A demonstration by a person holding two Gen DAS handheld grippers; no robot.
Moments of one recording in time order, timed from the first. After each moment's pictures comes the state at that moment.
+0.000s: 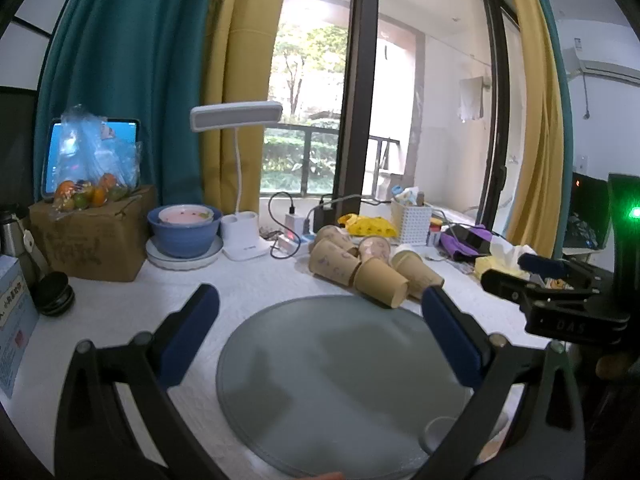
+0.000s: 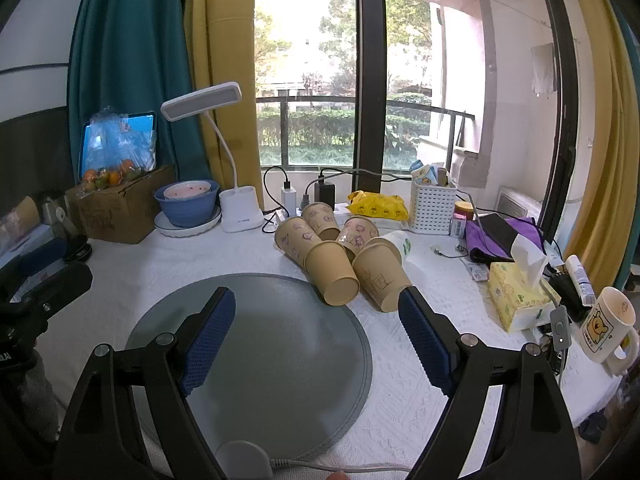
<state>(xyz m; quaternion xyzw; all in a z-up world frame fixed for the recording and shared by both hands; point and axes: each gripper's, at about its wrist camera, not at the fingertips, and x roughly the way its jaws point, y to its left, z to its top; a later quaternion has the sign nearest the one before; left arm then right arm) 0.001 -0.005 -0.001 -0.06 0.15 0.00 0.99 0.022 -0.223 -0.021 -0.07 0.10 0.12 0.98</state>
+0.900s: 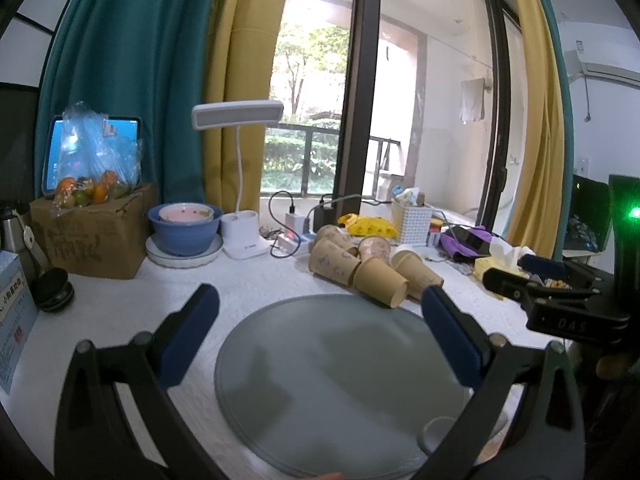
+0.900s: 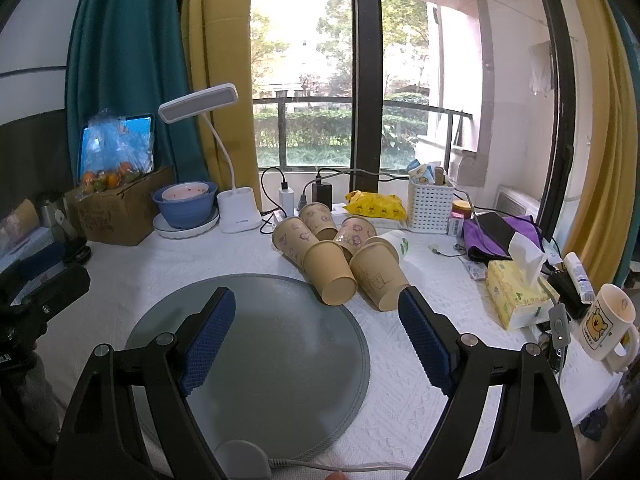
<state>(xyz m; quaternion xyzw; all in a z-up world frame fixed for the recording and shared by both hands) -0.001 -0.004 -0.004 -0.06 0.14 0.00 0.99 0.023 -0.225 -0.020 -0.07 0.10 0.12 0.99</state>
